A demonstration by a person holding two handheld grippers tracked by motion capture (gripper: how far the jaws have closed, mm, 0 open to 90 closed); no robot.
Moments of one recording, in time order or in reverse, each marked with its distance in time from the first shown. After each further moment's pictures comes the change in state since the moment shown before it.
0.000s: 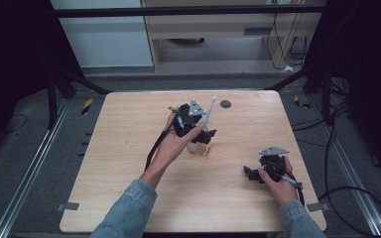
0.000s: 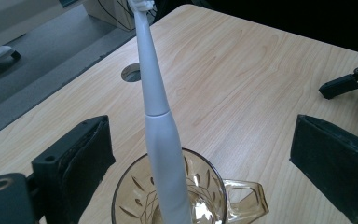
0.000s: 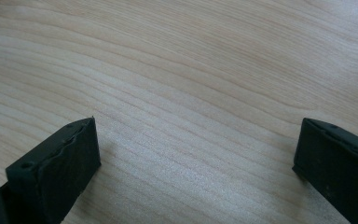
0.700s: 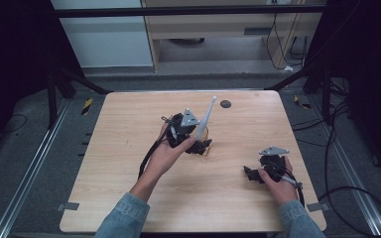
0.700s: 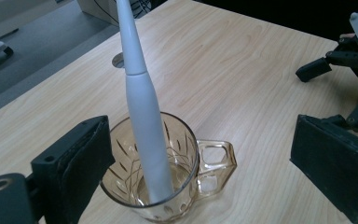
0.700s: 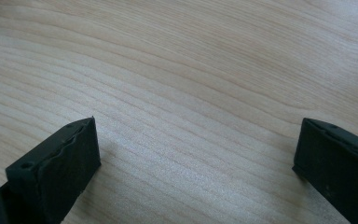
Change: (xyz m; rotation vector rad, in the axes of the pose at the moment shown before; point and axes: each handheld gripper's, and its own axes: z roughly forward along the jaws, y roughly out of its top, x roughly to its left) left arm -0.014 -0.021 -0.025 0.002 -0.020 -0.008; right arm 0.000 0.000 0.000 0.000 0.000 0.000
